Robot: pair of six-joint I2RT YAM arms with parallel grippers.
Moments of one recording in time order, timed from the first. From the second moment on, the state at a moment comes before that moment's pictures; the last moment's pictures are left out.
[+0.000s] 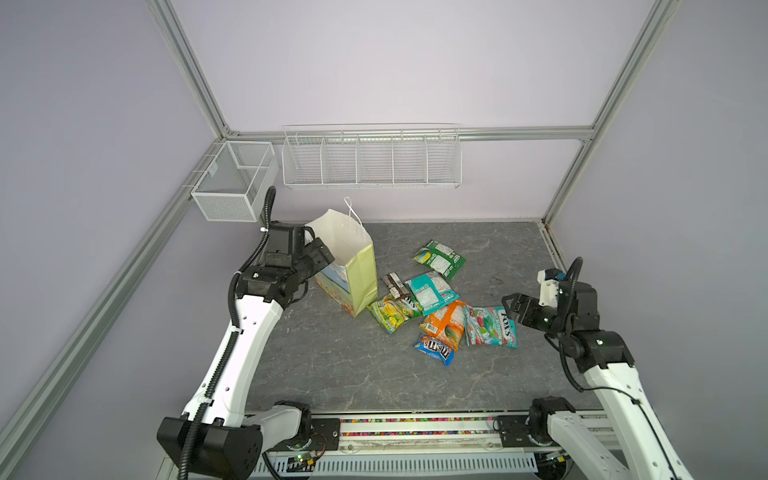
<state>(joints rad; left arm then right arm) -0.22 1.23 1.34 -0.81 -0.10 -0.71 0.06 0.78 0.79 -0.73 -0.21 0.40</state>
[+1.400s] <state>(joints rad) -0.22 1.38 1.43 -0.84 -0.18 -0.64 0.06 0.80 0.79 -0.74 -0.22 0.39</state>
